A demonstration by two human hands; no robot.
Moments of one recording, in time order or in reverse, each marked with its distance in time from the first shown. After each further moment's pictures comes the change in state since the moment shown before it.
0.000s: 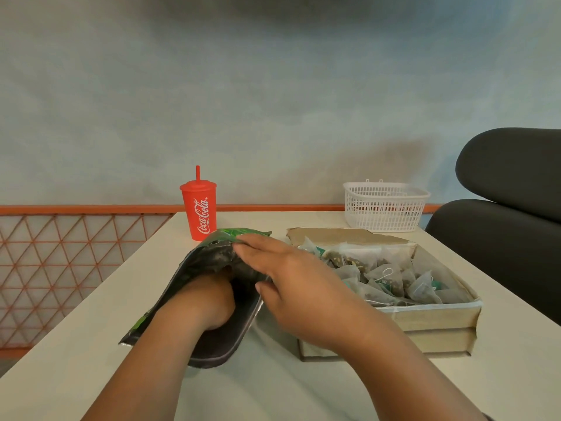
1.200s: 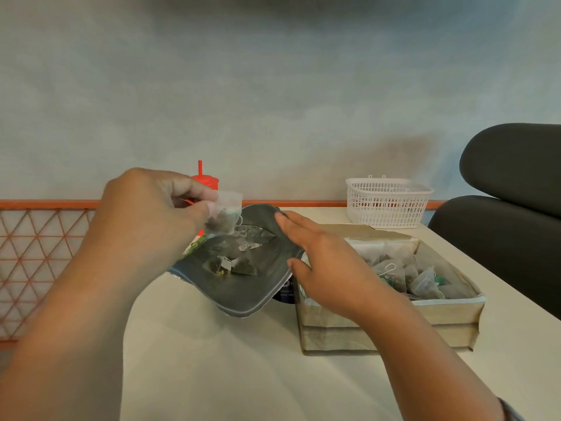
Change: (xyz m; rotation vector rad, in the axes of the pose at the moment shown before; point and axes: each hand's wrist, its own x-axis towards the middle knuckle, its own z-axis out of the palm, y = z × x) left_hand -0.065 -0.022 -0.086 -0.953 0.723 0.049; right_hand 0.003 0.039 0.002 0.065 0.117 0.143
